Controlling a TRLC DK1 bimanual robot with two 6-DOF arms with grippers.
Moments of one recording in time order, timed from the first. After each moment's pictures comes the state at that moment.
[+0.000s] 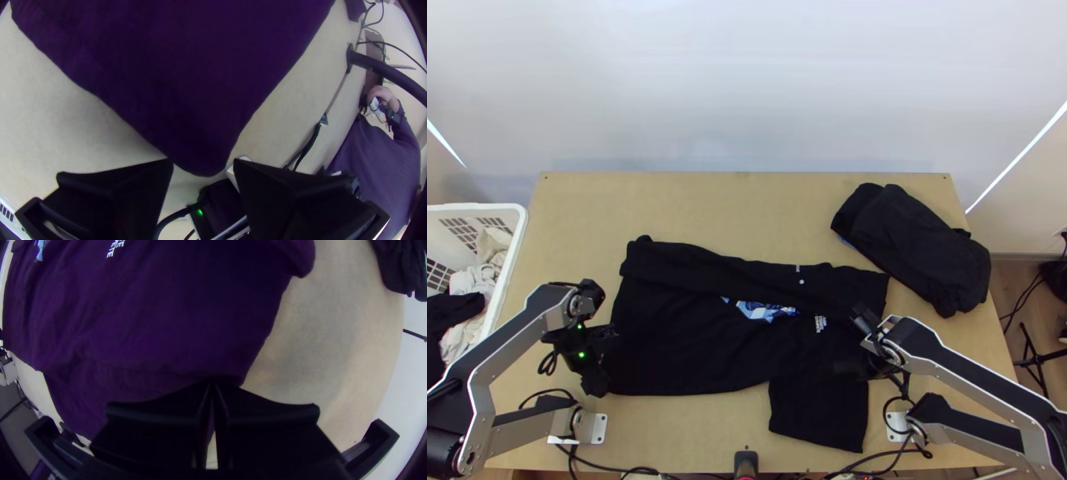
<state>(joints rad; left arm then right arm) -0.11 1.31 0.68 -1.31 0.10 0.71 0.70 1.16 0.56 -0.97 -0.01 0.60</state>
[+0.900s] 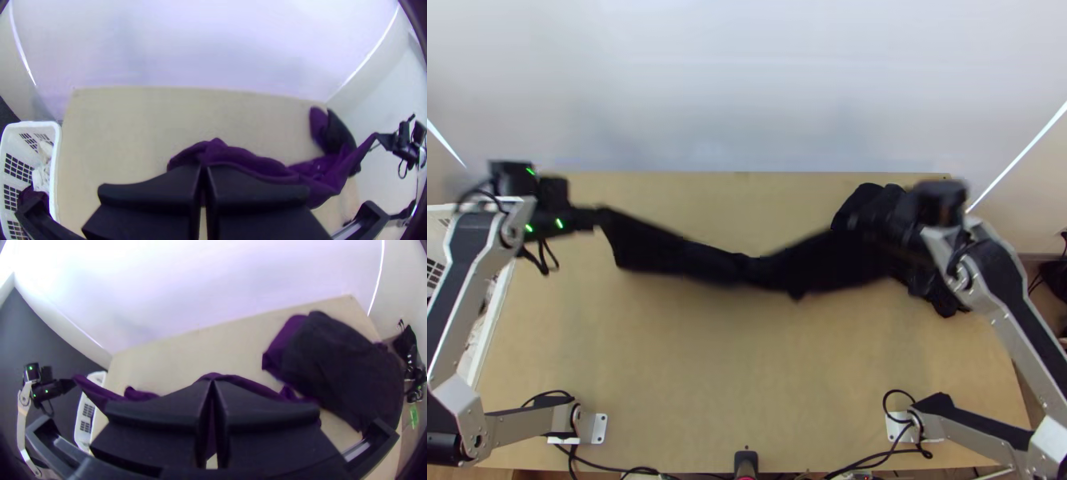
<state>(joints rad) 0.03 1.36 1.41 -0.82 0.28 -0.04 0.37 1.23 1.31 -0.70 -0.06 0.53</state>
